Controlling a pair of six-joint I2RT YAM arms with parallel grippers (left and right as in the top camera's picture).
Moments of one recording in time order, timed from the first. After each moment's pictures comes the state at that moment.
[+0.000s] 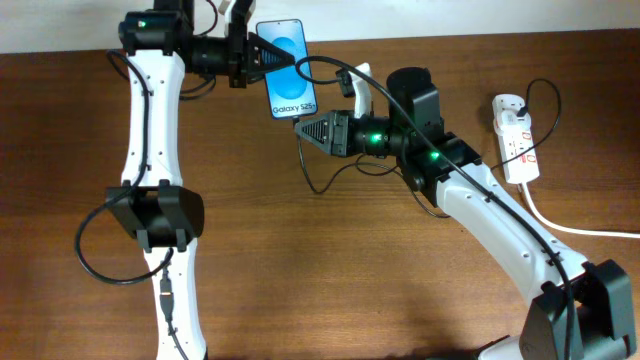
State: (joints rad) left arm -0.04 2.51 2.78 -1.50 1.39 -0.07; right arm 0.40 1.63 1.24 -0.03 -0.79 0.61
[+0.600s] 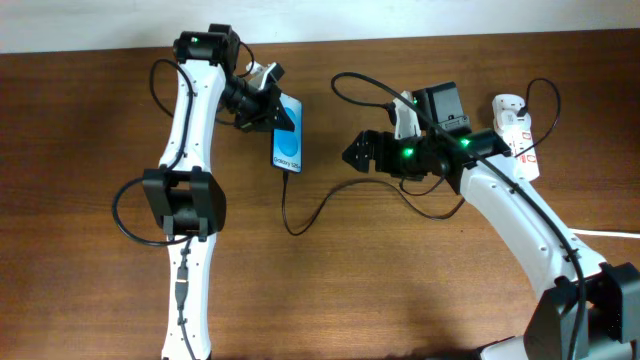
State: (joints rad) left arm -0.12 2.71 2.78 -1.68 0.75 0.06; right arm 0.26 1.63 1.26 -0.63 -0.50 0.44
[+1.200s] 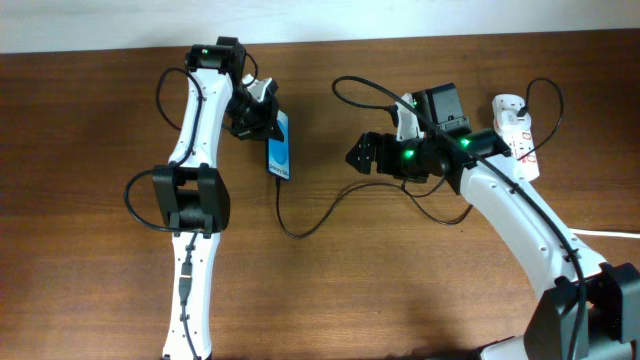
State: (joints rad) left arm -0.13 2.81 2.78 -1.59 0.54 -0.04; right arm 0.26 1.63 1.26 -0.66 -0.46 0.43
